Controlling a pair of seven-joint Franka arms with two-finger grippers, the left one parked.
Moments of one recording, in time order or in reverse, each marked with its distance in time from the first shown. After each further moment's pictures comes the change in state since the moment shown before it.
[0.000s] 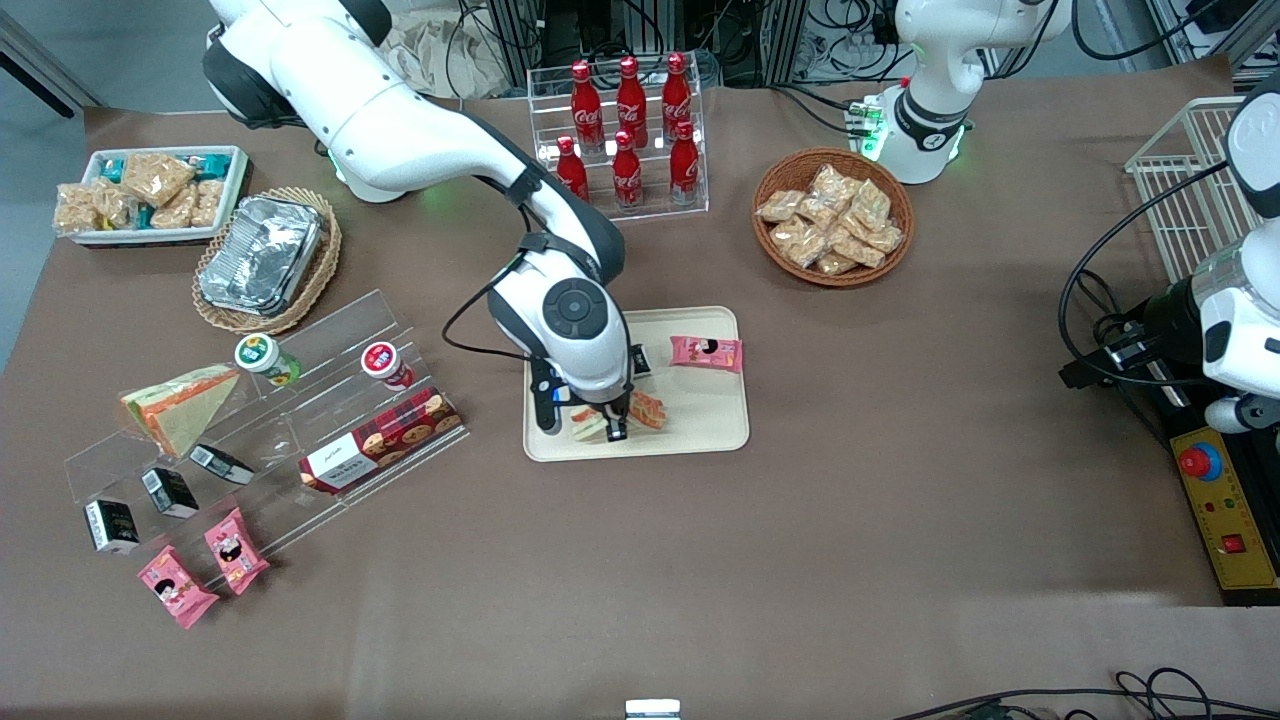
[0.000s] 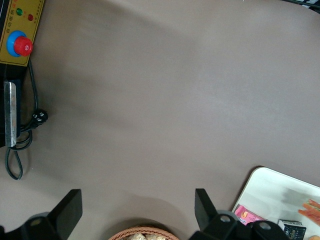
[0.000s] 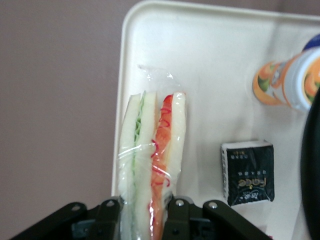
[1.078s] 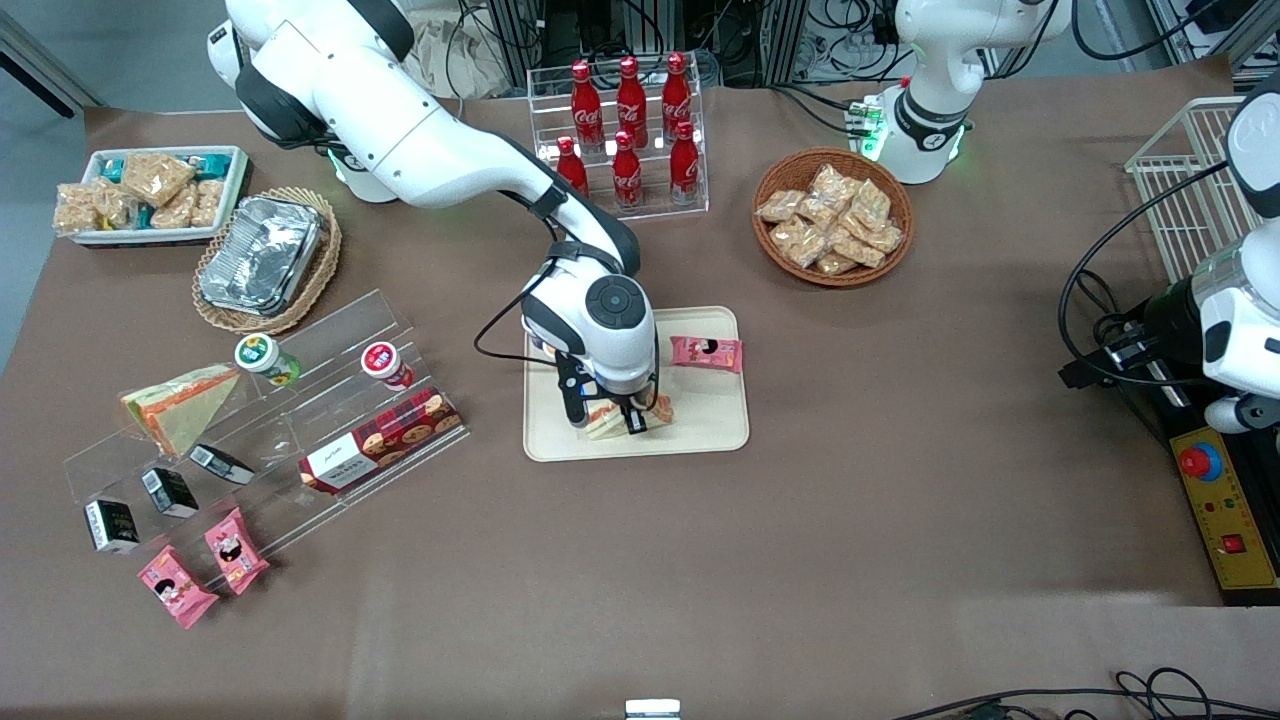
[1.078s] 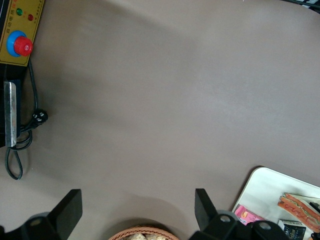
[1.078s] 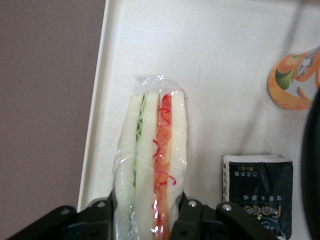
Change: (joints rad) arm 0.036 0.071 -0.001 -0.013 -0.125 0.059 0.047
